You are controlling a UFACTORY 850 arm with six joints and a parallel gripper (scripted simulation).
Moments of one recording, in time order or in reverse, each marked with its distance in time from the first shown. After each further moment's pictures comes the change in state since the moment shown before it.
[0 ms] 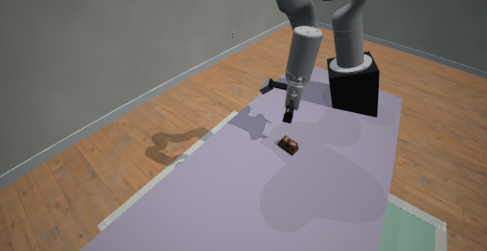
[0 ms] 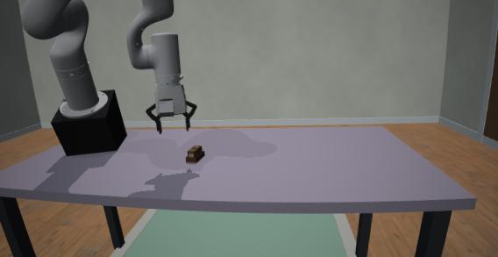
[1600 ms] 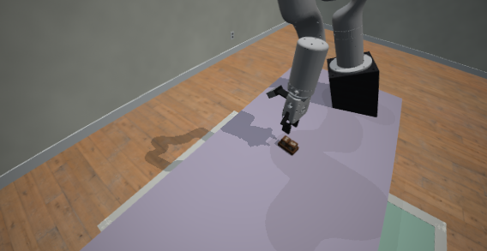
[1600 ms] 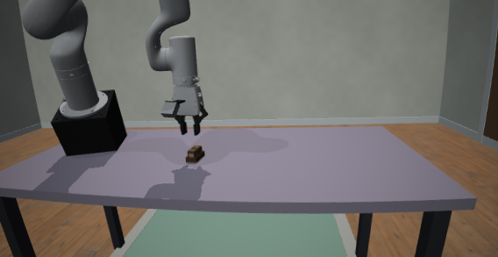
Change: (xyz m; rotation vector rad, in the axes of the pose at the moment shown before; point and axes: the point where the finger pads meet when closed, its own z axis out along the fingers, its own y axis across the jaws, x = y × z) arm -0.015 -0.055 0.011 0.003 0.002 0.511
